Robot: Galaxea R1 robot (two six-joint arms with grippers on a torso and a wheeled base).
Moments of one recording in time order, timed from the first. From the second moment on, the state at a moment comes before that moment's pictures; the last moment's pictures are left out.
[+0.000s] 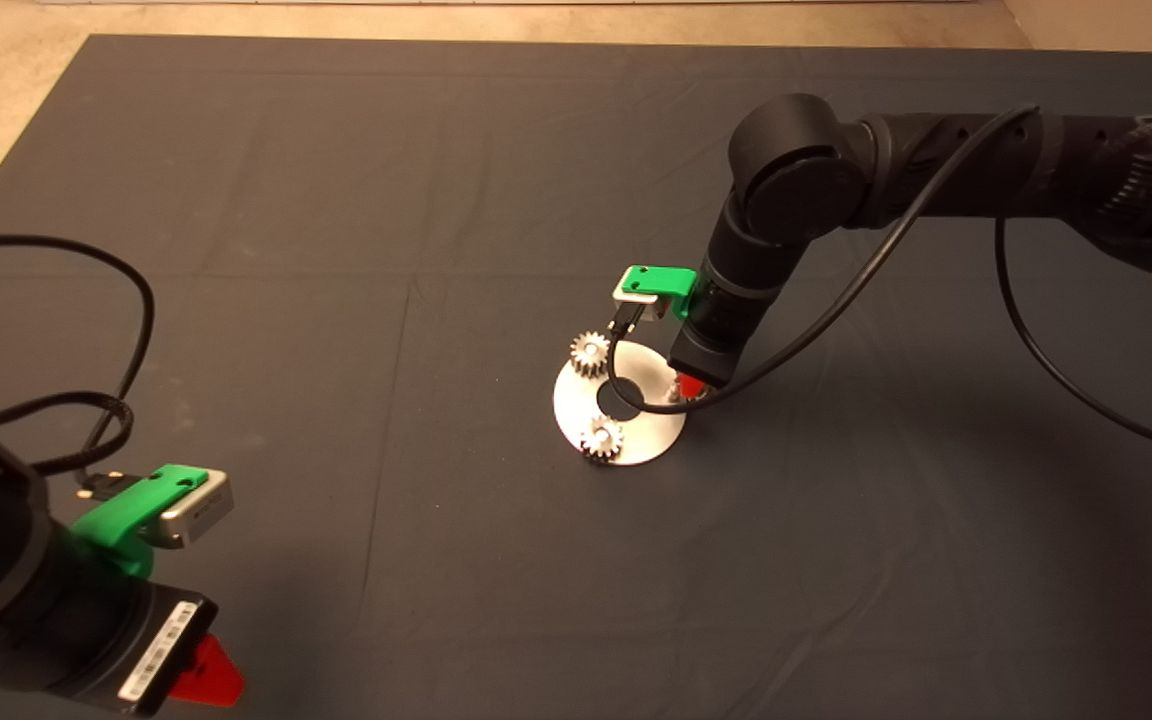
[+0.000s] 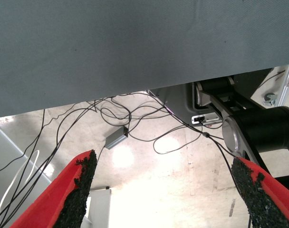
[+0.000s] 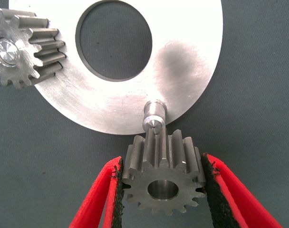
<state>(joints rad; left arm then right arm) -0.49 1.96 -0.39 -0.04 1.52 -1.39 0.40 2.76 -1.26 -0.18 -1.53 0.46</state>
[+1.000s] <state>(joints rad) -0.49 1.94 -0.39 -0.04 1.52 -1.39 0.37 2.79 -1.26 -0.18 -1.53 0.46</state>
